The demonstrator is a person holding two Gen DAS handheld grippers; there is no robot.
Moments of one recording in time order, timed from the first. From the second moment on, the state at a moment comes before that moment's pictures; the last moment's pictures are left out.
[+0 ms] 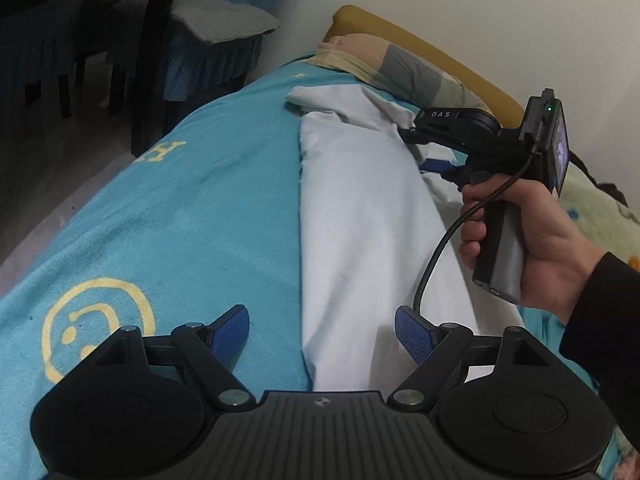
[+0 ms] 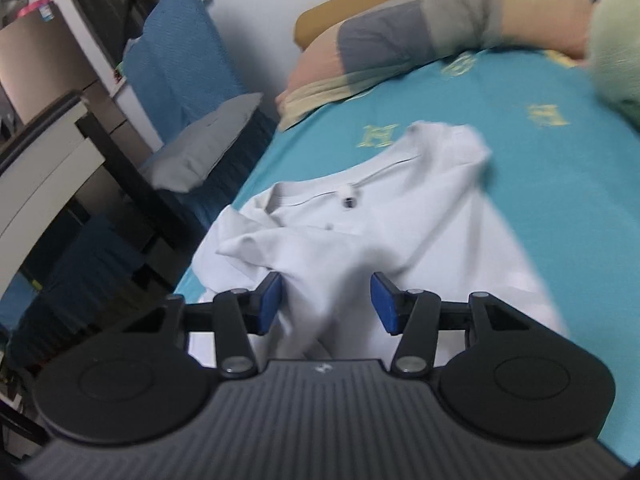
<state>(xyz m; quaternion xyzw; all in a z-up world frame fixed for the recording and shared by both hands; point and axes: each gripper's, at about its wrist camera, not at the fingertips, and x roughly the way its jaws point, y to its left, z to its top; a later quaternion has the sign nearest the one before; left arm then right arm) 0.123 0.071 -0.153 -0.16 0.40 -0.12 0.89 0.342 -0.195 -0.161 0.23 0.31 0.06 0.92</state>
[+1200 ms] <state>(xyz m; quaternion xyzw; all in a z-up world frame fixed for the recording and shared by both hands) 0.084 0.075 -0.132 -0.20 0.46 -0.17 0.85 0.035 -0.236 -0.069 0.19 0.38 0.07 0.90</state>
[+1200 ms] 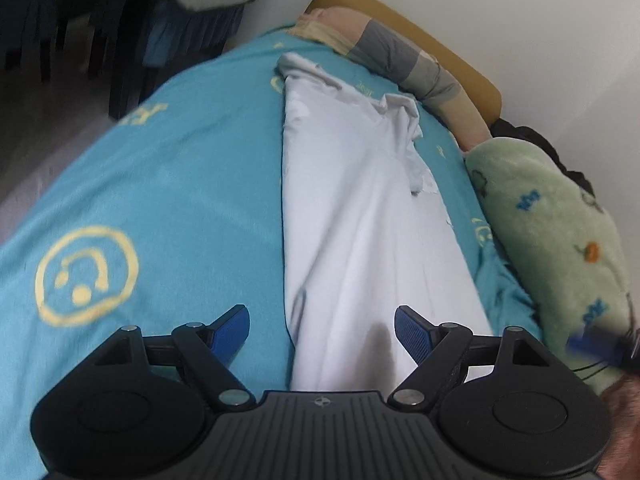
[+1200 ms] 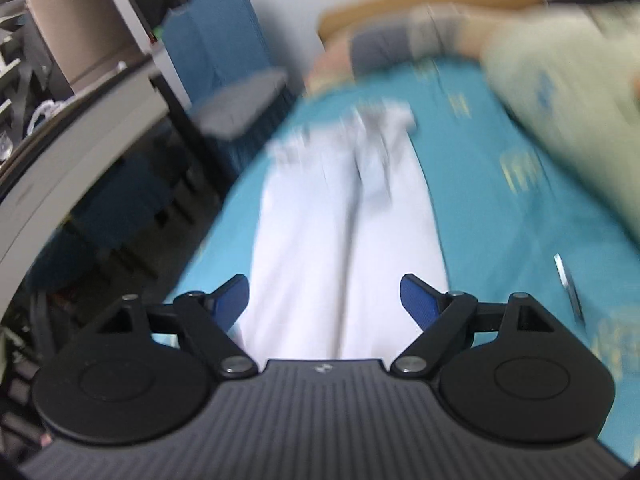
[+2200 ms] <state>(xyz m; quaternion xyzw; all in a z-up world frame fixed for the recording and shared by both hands) -0.057 0.044 -0.144 -0.16 0.67 -0.12 0.72 -0.051 -0.225 -0.150 0.27 0.58 0.10 0.76</state>
